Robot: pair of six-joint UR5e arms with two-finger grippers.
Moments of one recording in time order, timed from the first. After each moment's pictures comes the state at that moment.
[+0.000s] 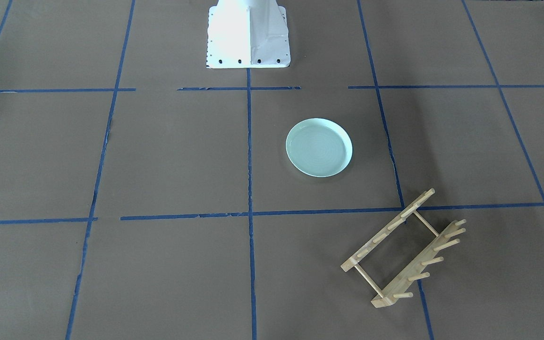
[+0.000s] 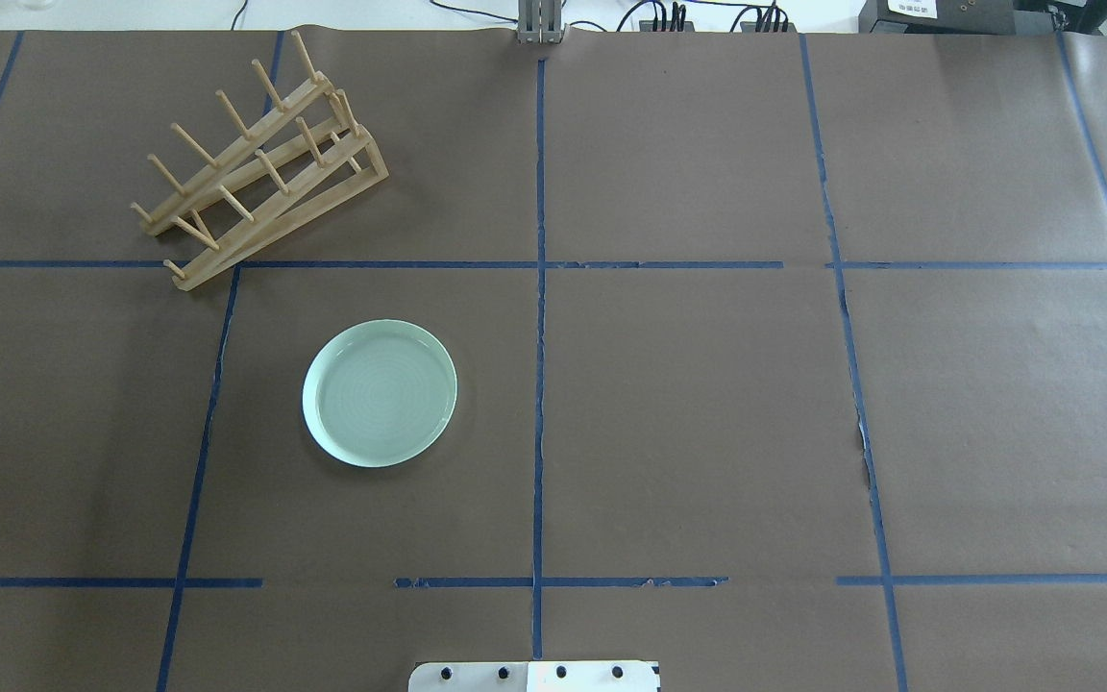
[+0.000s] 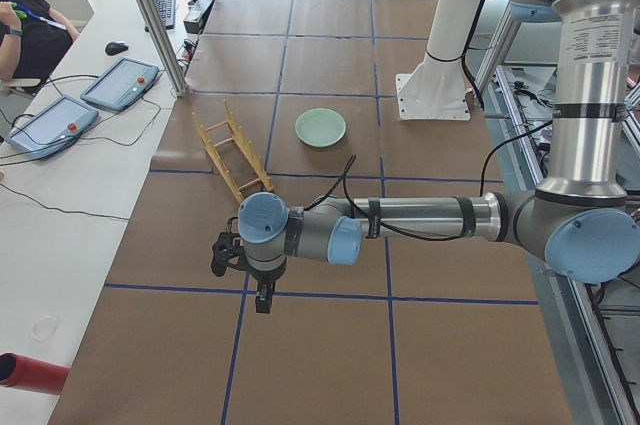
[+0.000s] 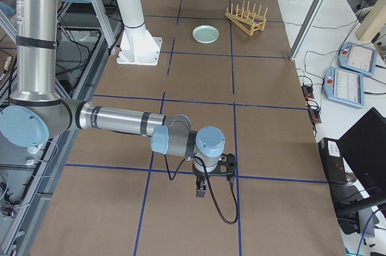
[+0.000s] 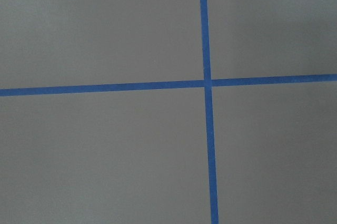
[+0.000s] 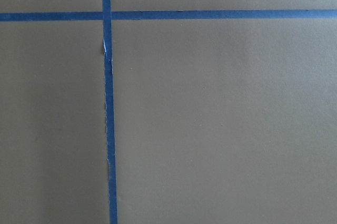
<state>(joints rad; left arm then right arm) -1.54 -1.53 -1.56 -1.75 -2.36 -0.05 1.61 -1.68 1.60 -1.60 2.30 -0.07</state>
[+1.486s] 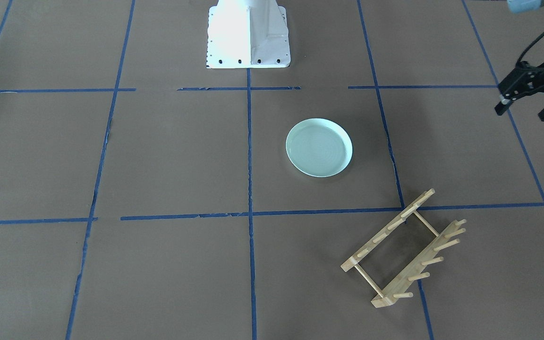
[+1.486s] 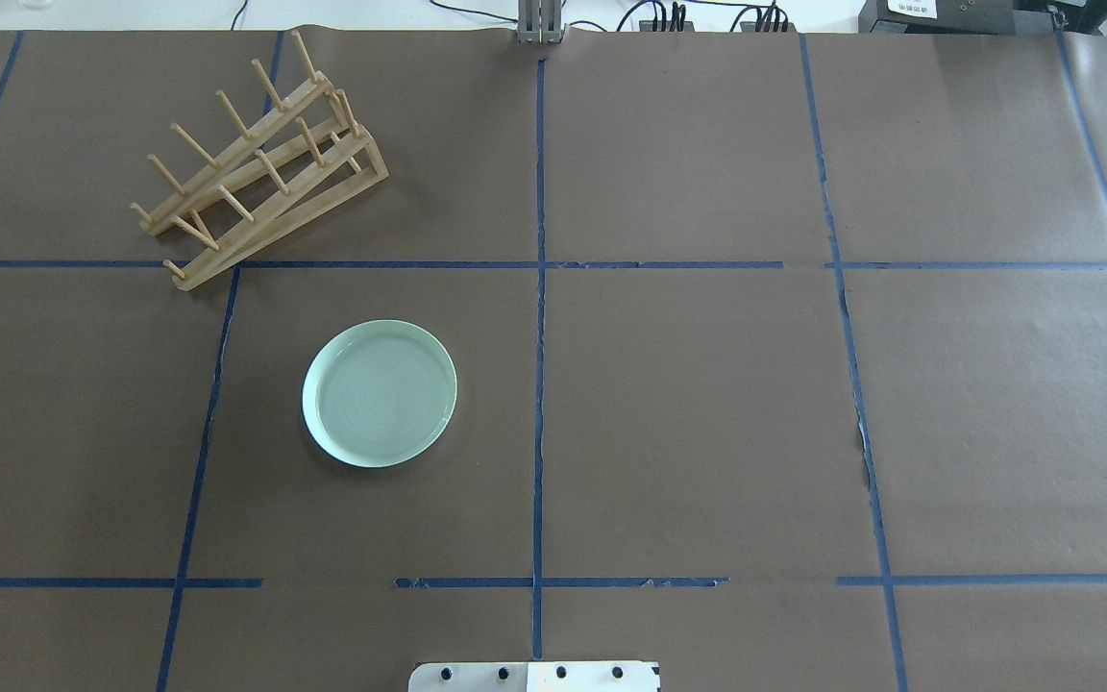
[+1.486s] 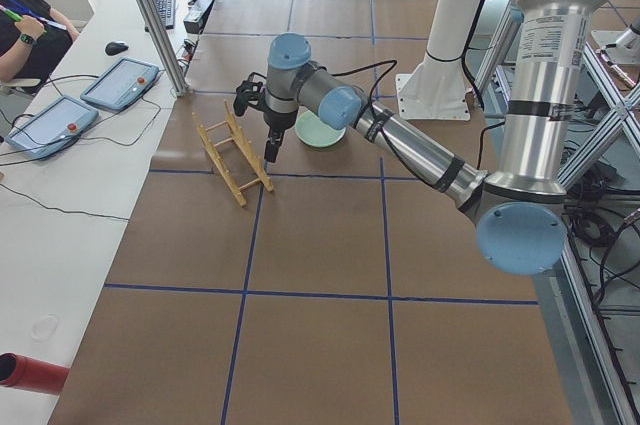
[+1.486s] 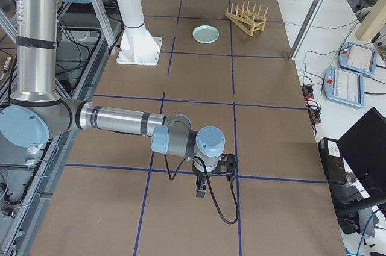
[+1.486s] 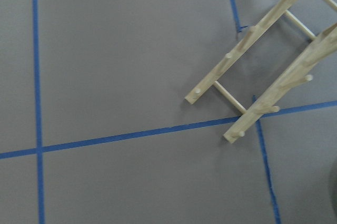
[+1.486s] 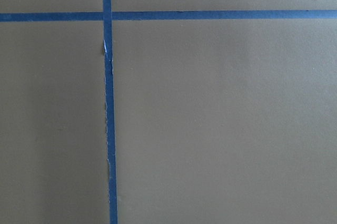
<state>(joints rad) -1.18 -1.72 -2.08 -1.56 -2.23 -0.61 1.61 -1.68 1.60 -1.60 2.30 -0.07</state>
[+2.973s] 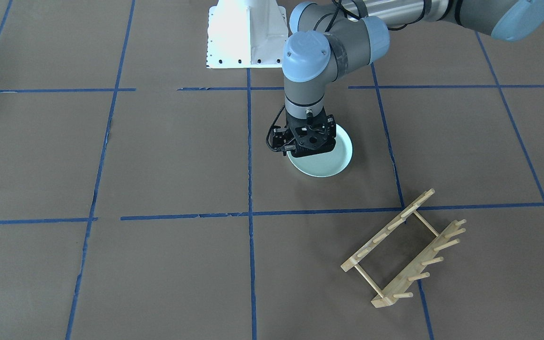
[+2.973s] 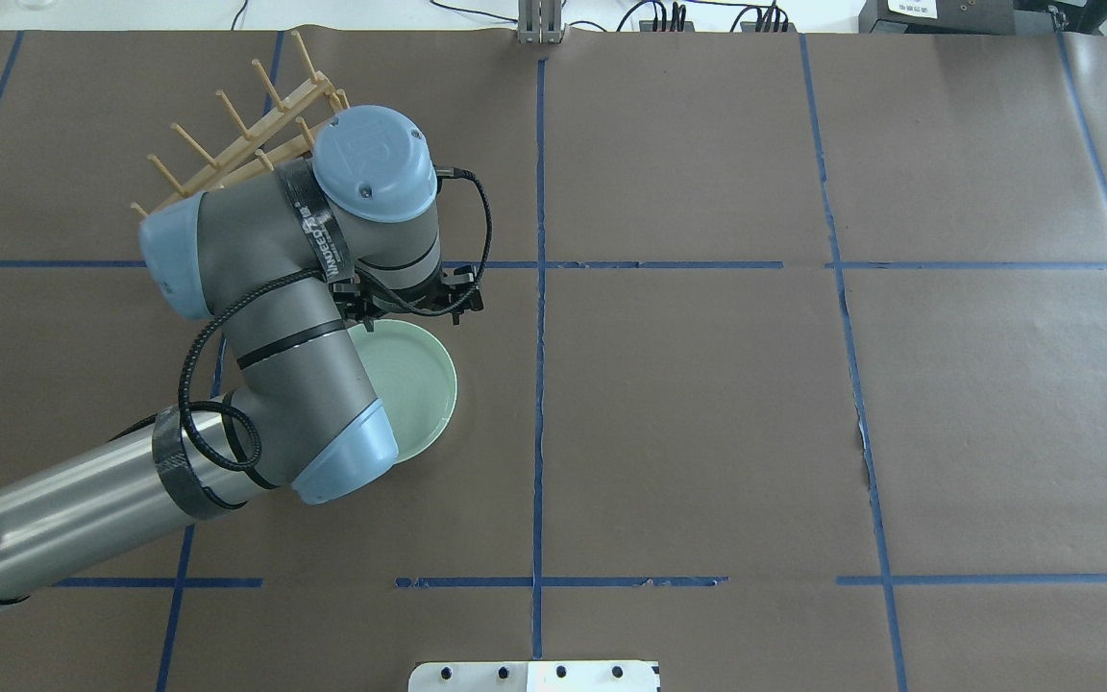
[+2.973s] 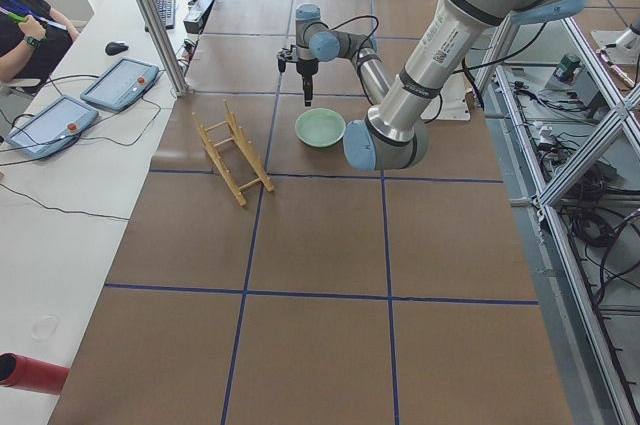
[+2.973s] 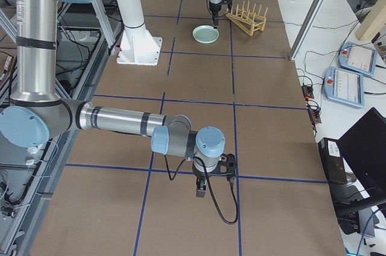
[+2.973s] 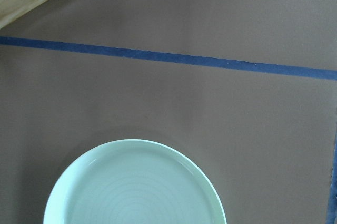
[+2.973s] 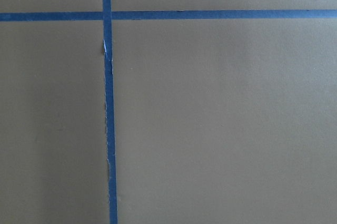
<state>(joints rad) -0.58 -2.33 -1.59 -1.44 -1.88 -1.25 1.61 -1.68 1.60 -1.60 2.30 -0.07</state>
